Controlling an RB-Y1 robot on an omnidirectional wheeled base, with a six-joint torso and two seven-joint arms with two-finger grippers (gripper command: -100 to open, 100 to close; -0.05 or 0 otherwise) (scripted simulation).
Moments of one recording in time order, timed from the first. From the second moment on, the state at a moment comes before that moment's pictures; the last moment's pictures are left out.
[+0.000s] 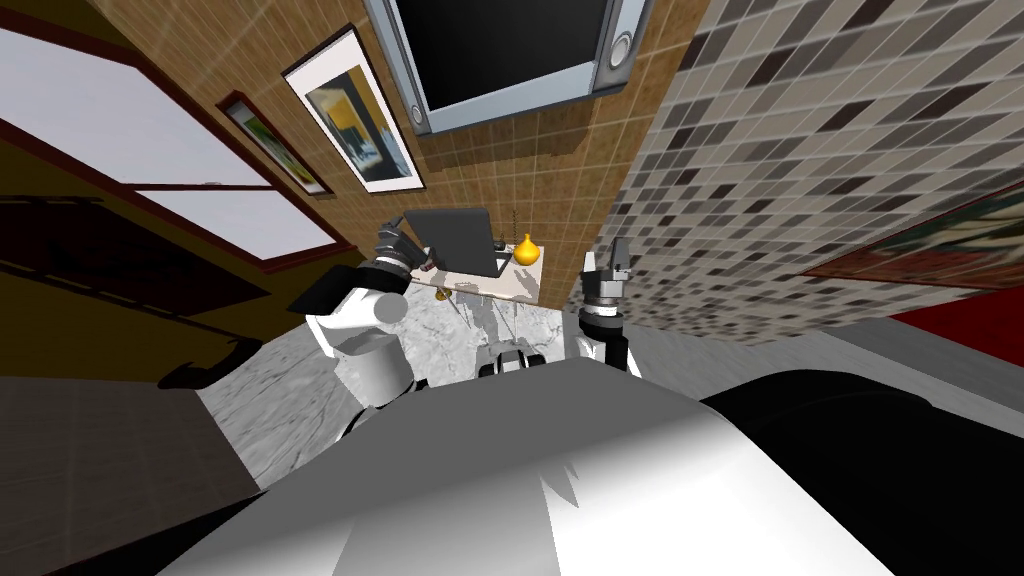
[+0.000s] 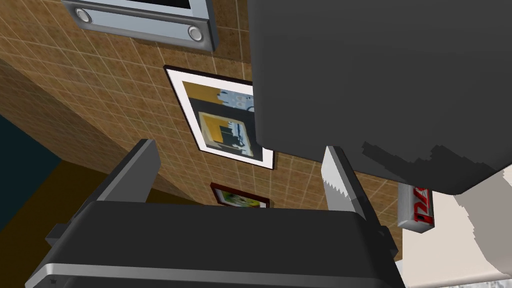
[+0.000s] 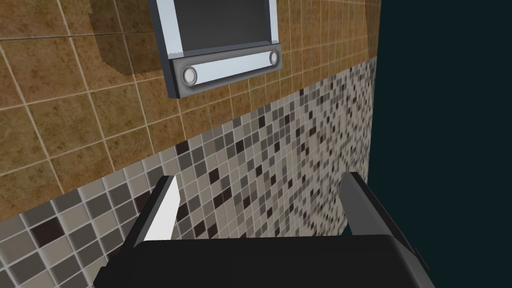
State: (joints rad) left arm -0.28 0.21 0.23 -2.31 0.32 0.76 0.04; right arm 0.52 0.05 0.00 -2.38 0.03 -0.58 0.09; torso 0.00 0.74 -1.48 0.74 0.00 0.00
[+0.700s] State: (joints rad) left arm -0.41 0.22 0.26 -2.30 0.35 0.95 0.03; right arm 0.52 0.05 0.00 -2.38 0.03 -0.58 0.09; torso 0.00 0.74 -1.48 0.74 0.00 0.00
